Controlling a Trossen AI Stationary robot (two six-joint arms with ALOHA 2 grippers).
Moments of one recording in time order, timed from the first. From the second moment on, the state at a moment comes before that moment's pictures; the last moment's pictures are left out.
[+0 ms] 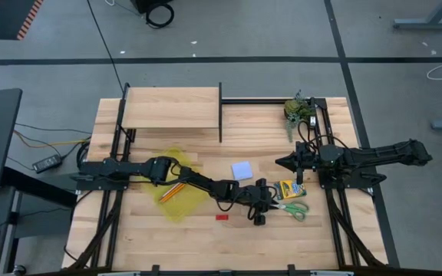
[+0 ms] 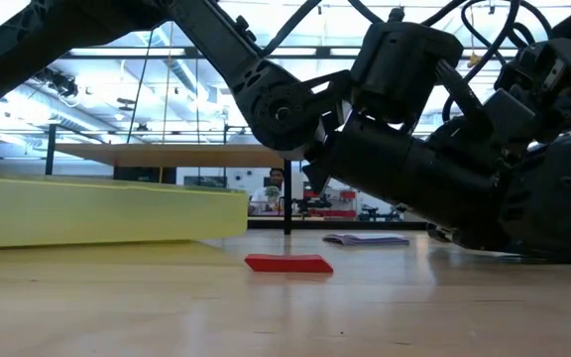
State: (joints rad) left arm -0.21 2.61 1.79 0.45 -0.06 -0.12; right arm 0.04 0.28 0.01 0.05 0.16 0.47
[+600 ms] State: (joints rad) left arm -0.20 2.58 1.78 0.43 -0.06 -0.12; right arm 0.04 0.28 0.01 0.05 0.16 0.47
